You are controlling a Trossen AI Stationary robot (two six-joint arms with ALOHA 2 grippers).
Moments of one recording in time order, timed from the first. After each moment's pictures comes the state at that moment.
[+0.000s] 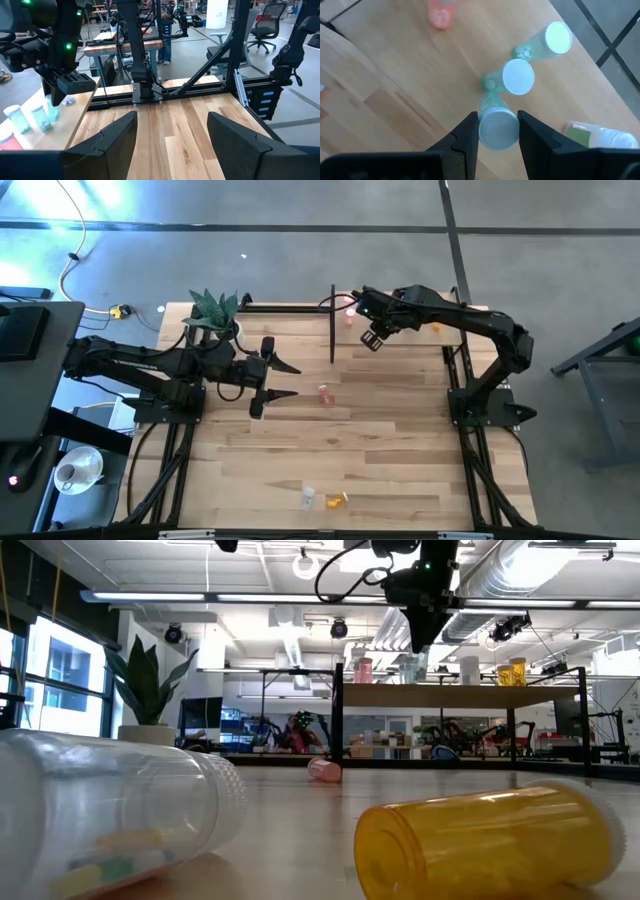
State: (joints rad) left arm 0.04 1.05 0.83 0.06 0.01 0.09; right arm -0.37 1.63 1.62 -1.26 0.39 0.30
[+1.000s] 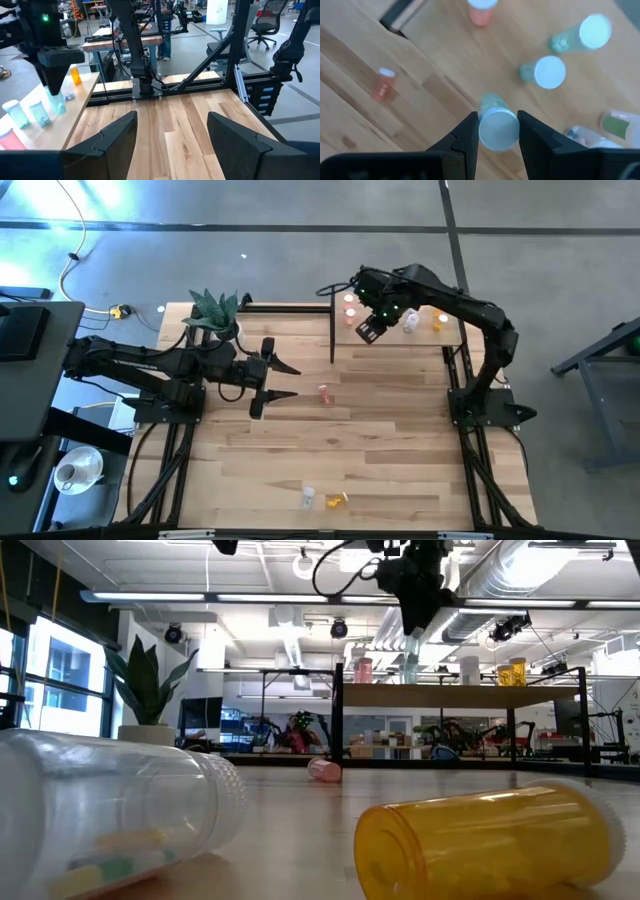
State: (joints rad) left arm 0.05 1.05 0.83 0.04 0.01 0.09; right arm -0.44 1.76 1.92 -1.48 0.10 0.33
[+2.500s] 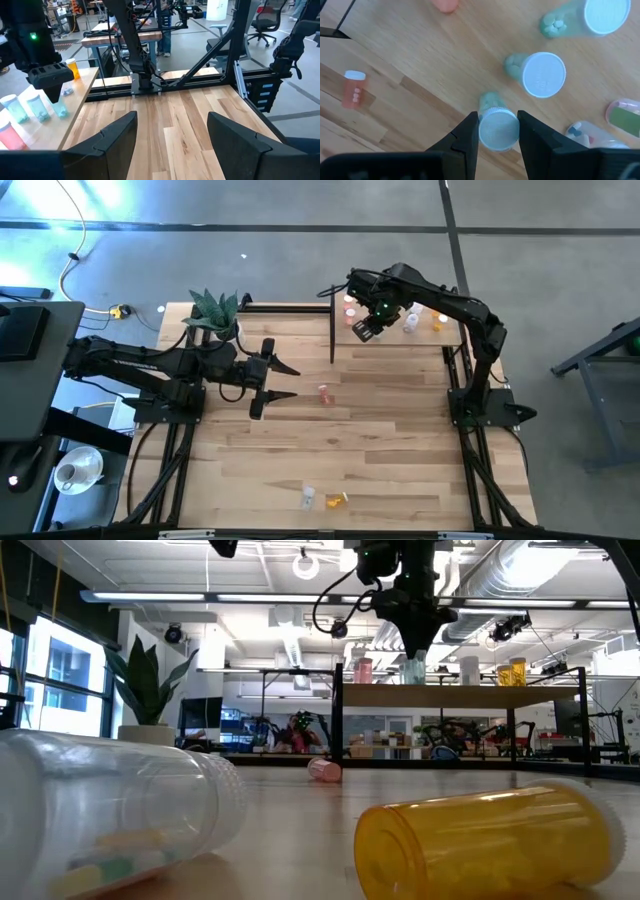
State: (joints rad) left arm 0.05 1.05 0.83 0.02 0.01 0.08; right arm -0.48 1.86 1.92 -1.52 0.10 0.40
